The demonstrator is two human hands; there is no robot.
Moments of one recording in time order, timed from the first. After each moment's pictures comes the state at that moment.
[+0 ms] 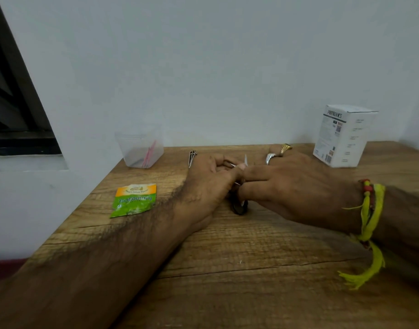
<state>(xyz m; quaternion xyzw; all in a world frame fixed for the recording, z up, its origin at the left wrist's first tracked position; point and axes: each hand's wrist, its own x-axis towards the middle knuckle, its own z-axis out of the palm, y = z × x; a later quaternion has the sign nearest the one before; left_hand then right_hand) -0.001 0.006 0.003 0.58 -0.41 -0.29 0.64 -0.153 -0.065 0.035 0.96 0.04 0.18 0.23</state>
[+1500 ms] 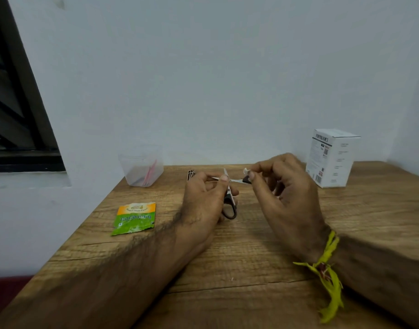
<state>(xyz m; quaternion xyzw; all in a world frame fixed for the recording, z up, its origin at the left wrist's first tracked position) -0.008 0.002 -0.002 0.57 -0.34 -0.26 0.70 -0.139 -0.054 0.006 0.78 -0.20 0.58 -0.15</state>
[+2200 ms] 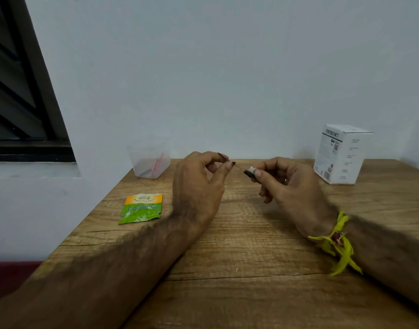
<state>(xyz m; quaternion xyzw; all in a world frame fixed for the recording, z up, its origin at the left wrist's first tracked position) 0.014 0.010 0.000 0.63 -0.47 0.09 0.61 -0.138 -0.082 0.001 0.76 -0.20 0.47 -0.40</state>
